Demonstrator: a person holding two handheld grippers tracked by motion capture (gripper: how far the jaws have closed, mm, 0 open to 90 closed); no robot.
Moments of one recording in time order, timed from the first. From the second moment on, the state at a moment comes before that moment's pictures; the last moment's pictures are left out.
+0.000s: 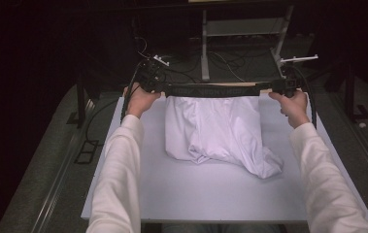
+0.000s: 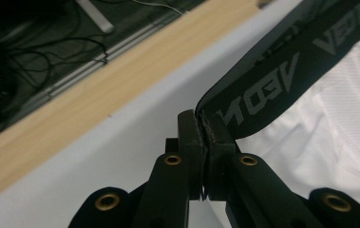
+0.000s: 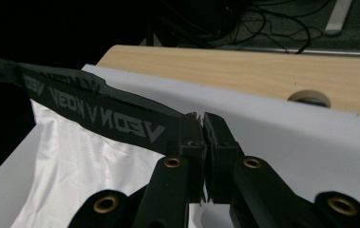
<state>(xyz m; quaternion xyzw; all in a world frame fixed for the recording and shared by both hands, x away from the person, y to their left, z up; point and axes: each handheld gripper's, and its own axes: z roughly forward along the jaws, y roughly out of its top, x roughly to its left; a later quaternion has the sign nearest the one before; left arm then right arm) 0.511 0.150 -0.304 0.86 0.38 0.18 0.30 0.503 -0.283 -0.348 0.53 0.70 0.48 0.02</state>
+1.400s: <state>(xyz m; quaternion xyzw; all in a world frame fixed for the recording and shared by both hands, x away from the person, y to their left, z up) 0.522 0.175 -0.395 0.74 0.50 0.14 0.42 0.522 -0.256 -0.388 0.56 0.72 0.41 0.09</state>
